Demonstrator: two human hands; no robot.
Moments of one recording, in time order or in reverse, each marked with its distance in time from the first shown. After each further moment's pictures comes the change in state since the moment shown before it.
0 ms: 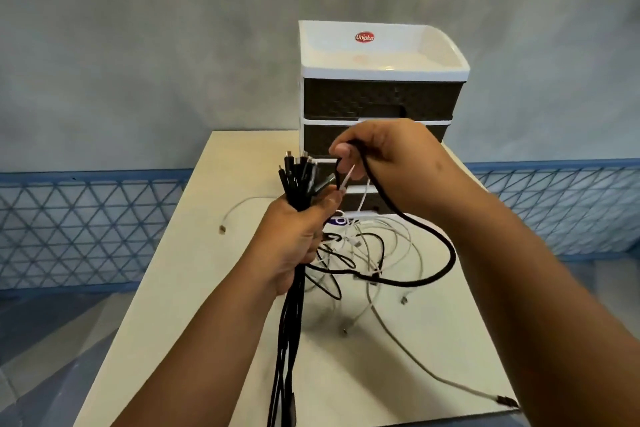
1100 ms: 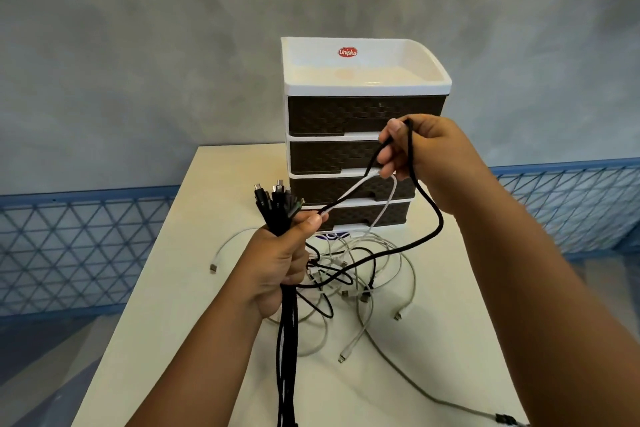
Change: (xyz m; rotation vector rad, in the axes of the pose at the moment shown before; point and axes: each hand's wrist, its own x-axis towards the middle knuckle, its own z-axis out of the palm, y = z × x) left_hand 0.014 -0.011 -0.007 -0.165 -0.014 -0.078; right_hand 0.018 0.057 -0.026 0.615 0.239 0.315
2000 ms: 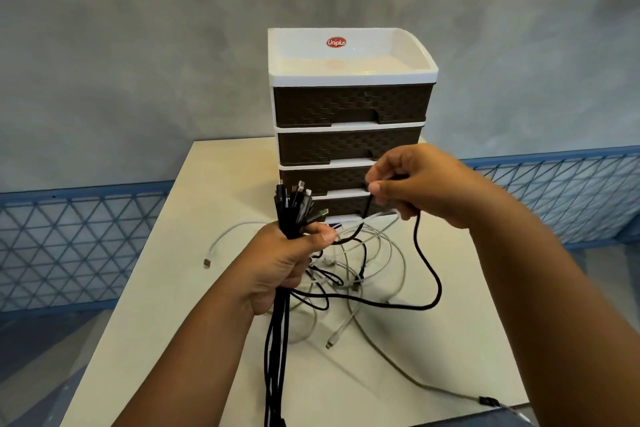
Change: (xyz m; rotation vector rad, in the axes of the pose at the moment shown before) left_hand -0.012 -0.002 0.017 0.215 -0.107 -0.074; right_hand -0.029 0.012 -0.023 -0.460 -0.295 0.147
